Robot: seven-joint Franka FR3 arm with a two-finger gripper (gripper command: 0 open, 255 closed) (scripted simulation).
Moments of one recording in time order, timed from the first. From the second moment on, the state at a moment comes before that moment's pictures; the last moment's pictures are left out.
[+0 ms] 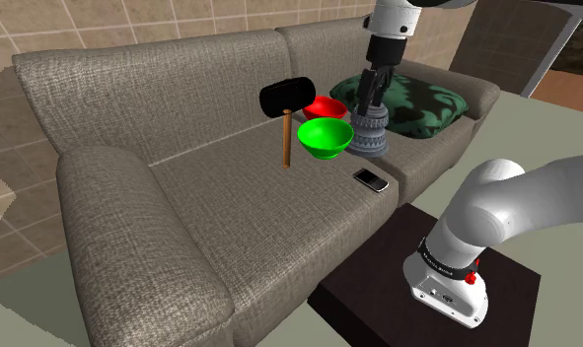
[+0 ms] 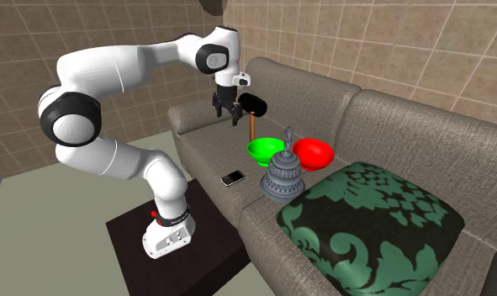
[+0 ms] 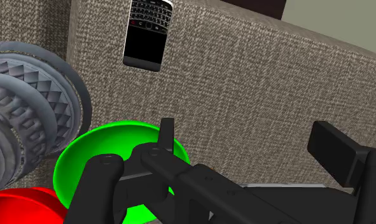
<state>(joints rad) -0.02 -0.78 -0.01 -2.34 0.09 1.55 -0.14</state>
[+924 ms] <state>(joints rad) -0.08 -0.83 -0.07 -2.75 0.01 1.90 -0.21</state>
